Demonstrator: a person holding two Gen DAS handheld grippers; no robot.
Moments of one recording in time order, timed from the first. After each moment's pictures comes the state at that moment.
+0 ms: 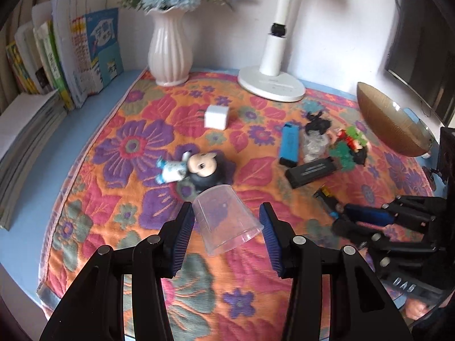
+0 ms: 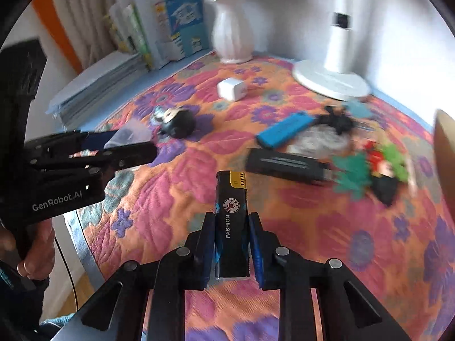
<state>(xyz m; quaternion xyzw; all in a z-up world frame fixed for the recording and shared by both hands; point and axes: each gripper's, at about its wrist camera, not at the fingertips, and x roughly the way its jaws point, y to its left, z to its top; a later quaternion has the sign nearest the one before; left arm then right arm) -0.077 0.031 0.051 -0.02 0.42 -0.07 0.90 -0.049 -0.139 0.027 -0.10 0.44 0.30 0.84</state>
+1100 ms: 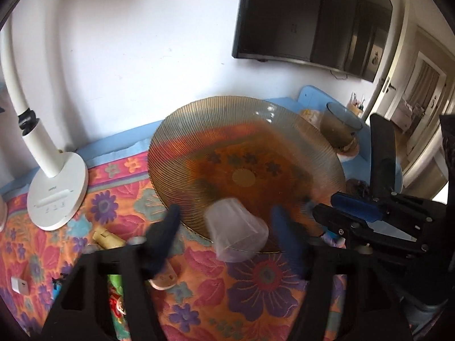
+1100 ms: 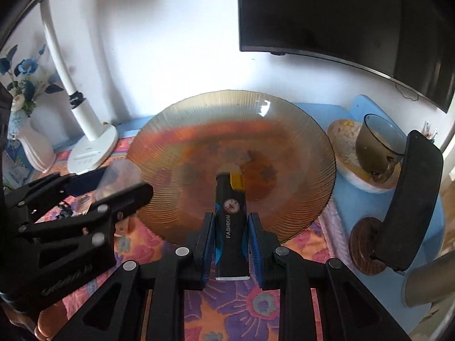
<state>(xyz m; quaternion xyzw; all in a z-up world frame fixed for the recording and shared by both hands) 0.041 -0.280 0.100 0.06 0.39 -0.30 0.87 0.033 -0.412 0.097 0.03 0.44 -0.03 0.90</state>
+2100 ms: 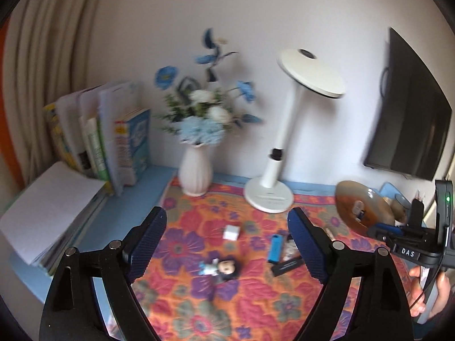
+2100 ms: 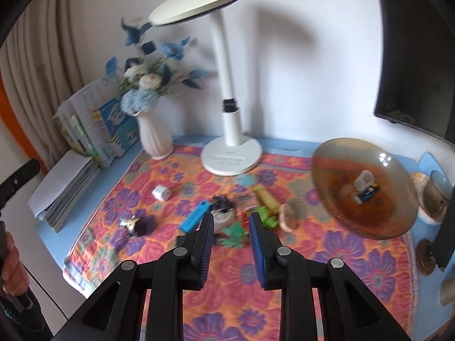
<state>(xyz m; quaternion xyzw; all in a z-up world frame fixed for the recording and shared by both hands) -0.126 0.099 0.201 -0.07 0.24 -0.04 0.97 -0.060 -0.216 0.169 -0.01 0.37 0.15 0.92</state>
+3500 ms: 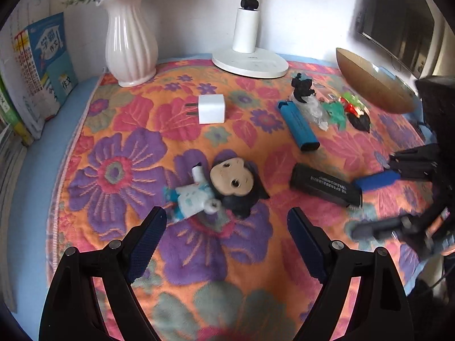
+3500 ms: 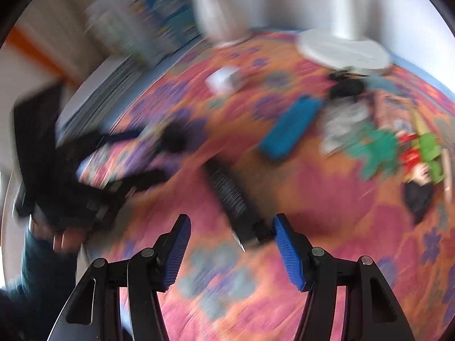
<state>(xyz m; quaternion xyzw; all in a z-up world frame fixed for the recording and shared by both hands) -0.032 0.070 0.012 0.06 0.44 -0.18 0.88 -0.007 -0.119 0.009 -0.05 0.52 0.35 0.77</state>
